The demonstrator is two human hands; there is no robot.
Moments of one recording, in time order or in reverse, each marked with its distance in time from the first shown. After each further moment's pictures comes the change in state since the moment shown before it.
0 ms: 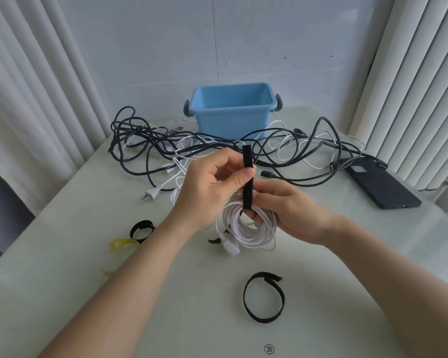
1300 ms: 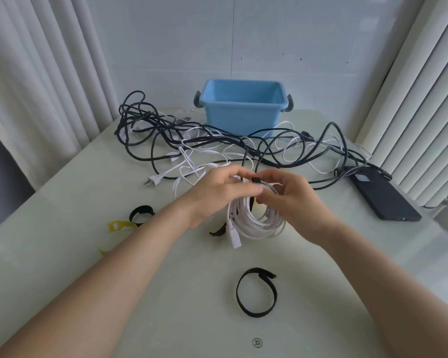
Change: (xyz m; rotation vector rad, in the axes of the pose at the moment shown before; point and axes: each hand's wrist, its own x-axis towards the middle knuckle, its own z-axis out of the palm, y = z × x) left_hand -0.004 -0.004 0.002 -0.119 -0.232 -0.574; right_hand 0.002 0.010 -0.015 -0.384 0.350 -0.022
